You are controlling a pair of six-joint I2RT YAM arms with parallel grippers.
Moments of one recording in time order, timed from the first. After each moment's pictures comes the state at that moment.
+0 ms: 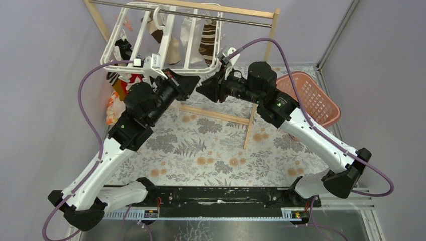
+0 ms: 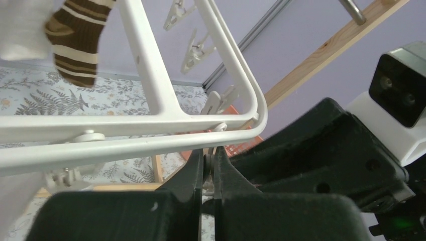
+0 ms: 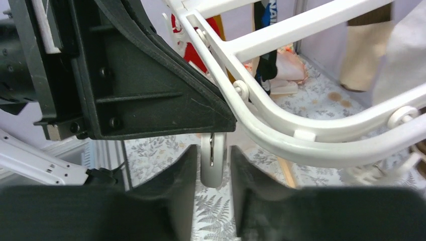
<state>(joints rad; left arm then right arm) -0.64 1.03 1.29 -0.20 -0.11 -0.66 0.81 1.42 1.55 -0.16 -0.35 0.13</state>
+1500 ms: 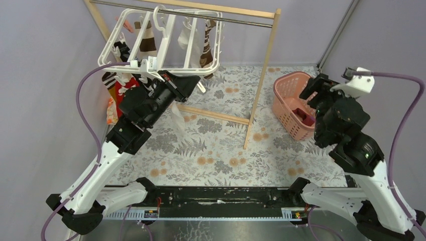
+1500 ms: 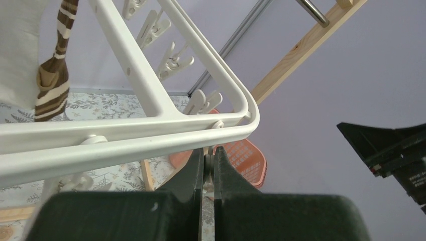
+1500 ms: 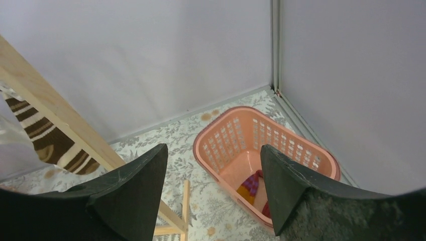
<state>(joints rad) -0.64 0.99 1.24 -0.11 -0.05 -0.63 0.77 0.82 1.40 -0.57 1.05 0.19</state>
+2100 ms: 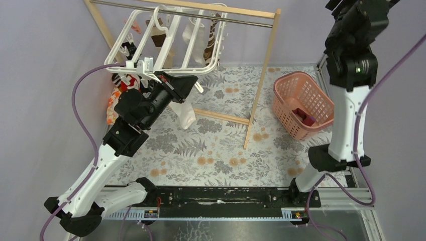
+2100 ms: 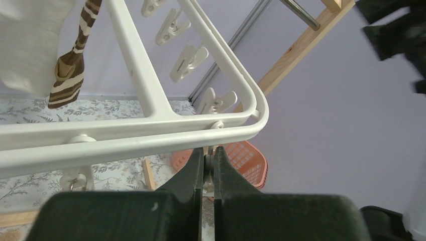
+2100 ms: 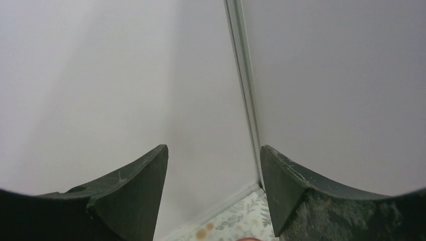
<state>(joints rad) -0.64 0.96 1.24 -0.11 -0.05 -0.61 0.27 1.66 2.58 -0.56 0.78 -0.01</state>
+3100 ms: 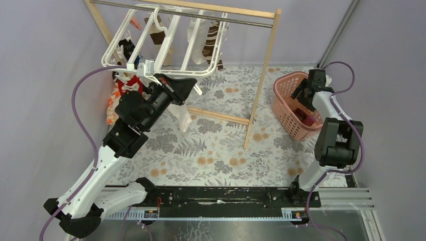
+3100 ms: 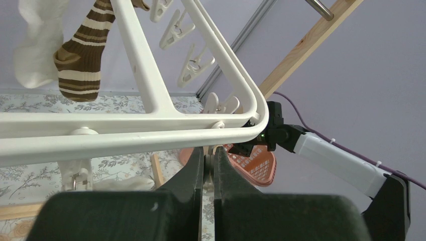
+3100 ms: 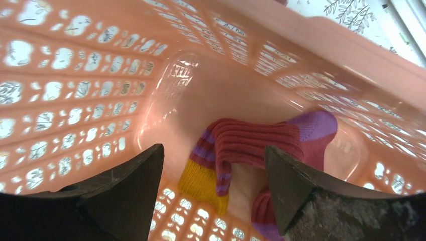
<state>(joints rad) -0.64 0.94 1.21 -0.12 -0.06 -0.59 -0.15 1.69 1.27 -0.48 0.16 0.48</state>
